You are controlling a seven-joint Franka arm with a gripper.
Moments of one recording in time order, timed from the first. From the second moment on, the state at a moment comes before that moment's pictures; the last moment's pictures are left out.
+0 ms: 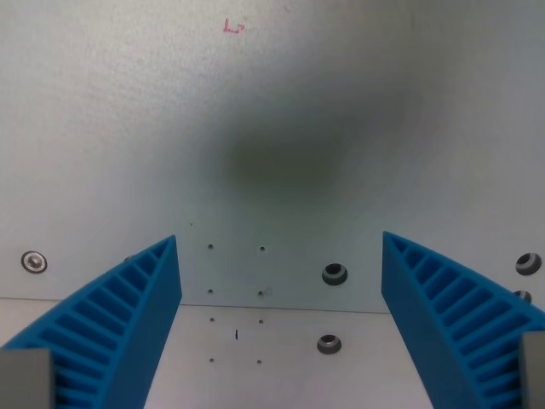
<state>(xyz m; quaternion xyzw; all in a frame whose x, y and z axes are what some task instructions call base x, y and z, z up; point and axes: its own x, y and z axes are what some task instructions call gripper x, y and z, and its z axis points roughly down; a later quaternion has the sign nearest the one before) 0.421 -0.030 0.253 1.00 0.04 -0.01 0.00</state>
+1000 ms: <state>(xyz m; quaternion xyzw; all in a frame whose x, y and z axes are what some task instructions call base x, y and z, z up) 0.487 -0.027 0.250 1.00 0.05 0.00 0.00</state>
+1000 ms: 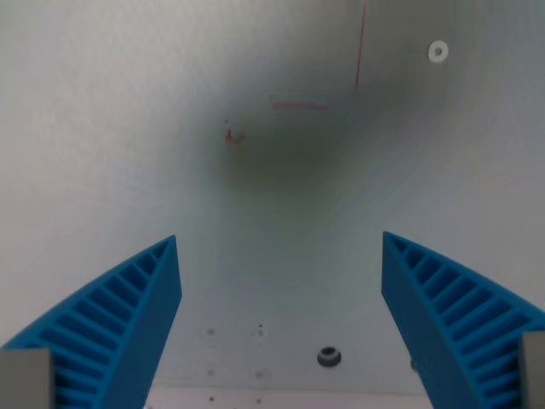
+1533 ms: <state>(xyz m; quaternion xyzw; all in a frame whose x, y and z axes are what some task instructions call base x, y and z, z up) 0.523 -0.023 0.250 1.00 0.05 0.01 0.01</state>
